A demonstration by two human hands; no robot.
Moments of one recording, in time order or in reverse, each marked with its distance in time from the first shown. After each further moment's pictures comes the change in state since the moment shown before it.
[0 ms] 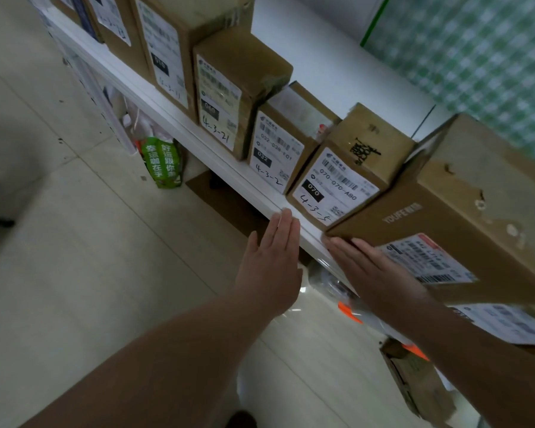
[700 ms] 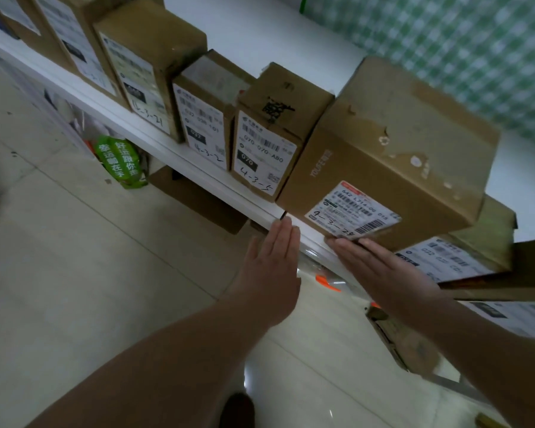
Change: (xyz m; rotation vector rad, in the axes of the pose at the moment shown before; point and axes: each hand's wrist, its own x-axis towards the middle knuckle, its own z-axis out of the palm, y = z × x) left_hand -0.016 0.070 0.029 0.132 -0.104 0.153; right_hand -0.089 -0.032 0.036 -0.021 -0.162 0.026
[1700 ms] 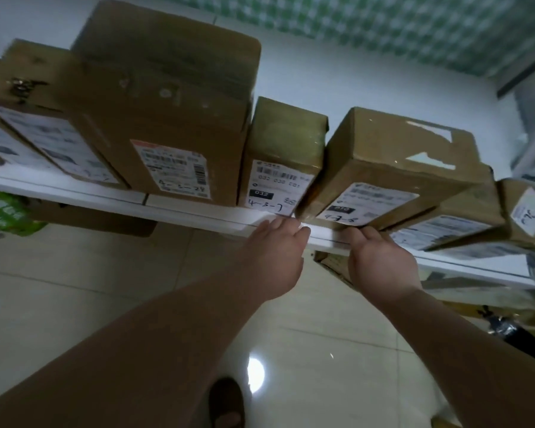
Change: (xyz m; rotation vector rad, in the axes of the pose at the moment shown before) left_hand 0.026 0.158 0.017 -0.016 0.037 0.545; right_hand -0.134 -0.062 0.026 1.275 -0.333 1.075
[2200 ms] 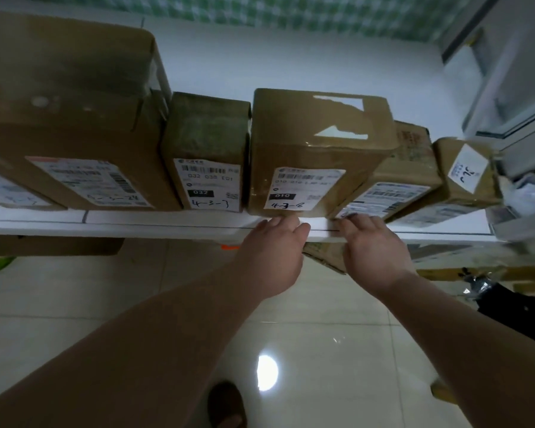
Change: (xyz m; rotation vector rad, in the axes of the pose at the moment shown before) left_hand 0.032 0.058 0.015 0.009 -0.066 0.076; right_hand -0.014 0.061 0.015 0.067 -0.050 0.020
